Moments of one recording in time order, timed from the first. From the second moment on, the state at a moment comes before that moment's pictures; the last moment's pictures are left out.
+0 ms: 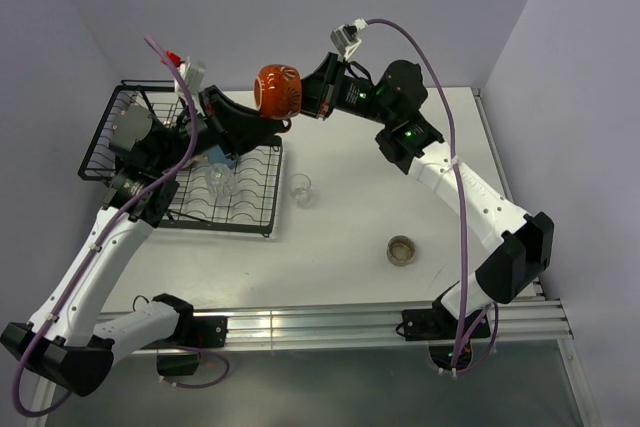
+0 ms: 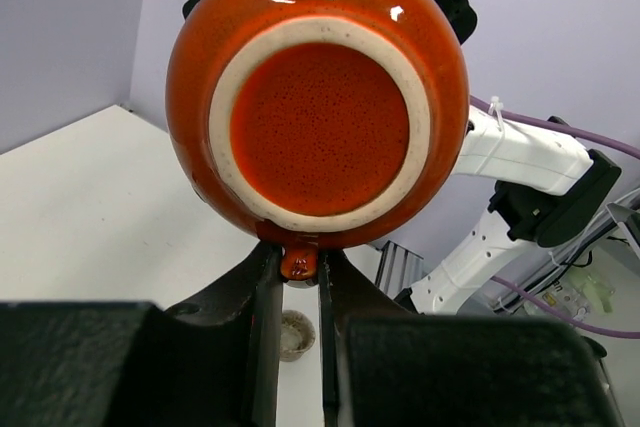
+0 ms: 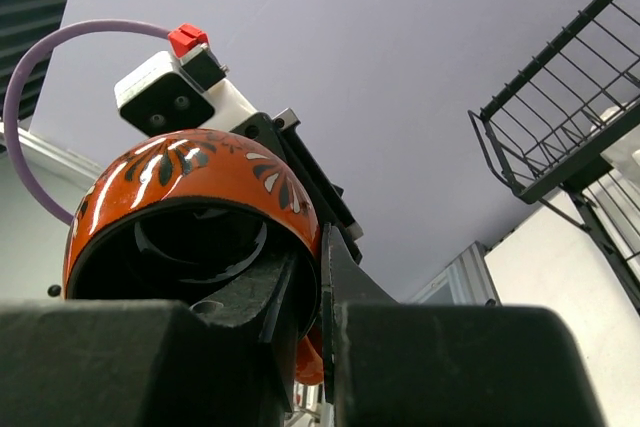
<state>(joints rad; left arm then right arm) -0.42 1.06 1.22 0.13 0.74 -0.60 0.60 1.50 1.50 0.33 -0.72 1.24</state>
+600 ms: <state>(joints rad) -0.28 1.00 1.21 0.12 0.73 -0.73 0.57 1.54 1.52 0.27 -0.71 1.16</state>
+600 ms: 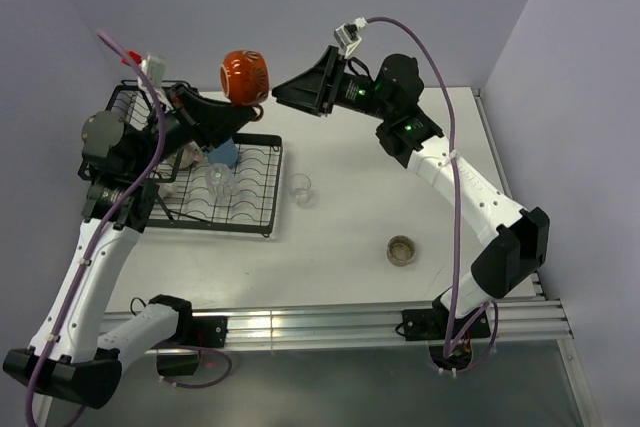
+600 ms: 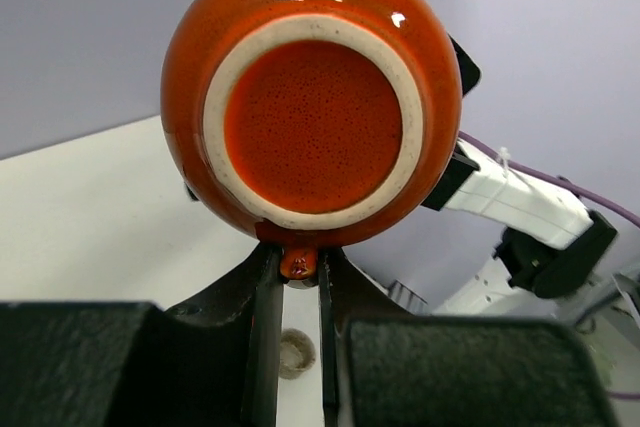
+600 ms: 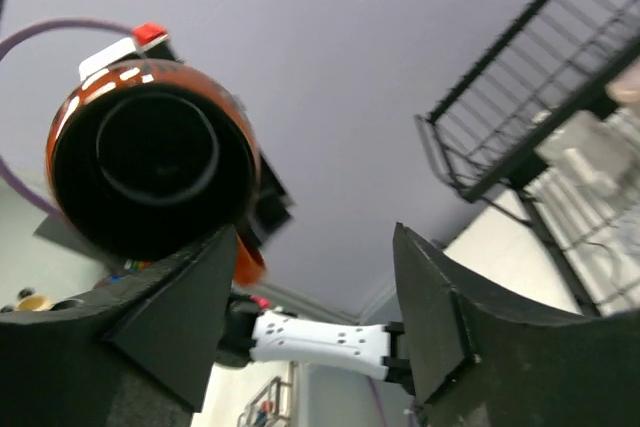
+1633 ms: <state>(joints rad) 0.20 1.51 1.82 -0.96 0.16 -0.24 0.25 1.52 1.59 -0.24 -0.71 0.54</state>
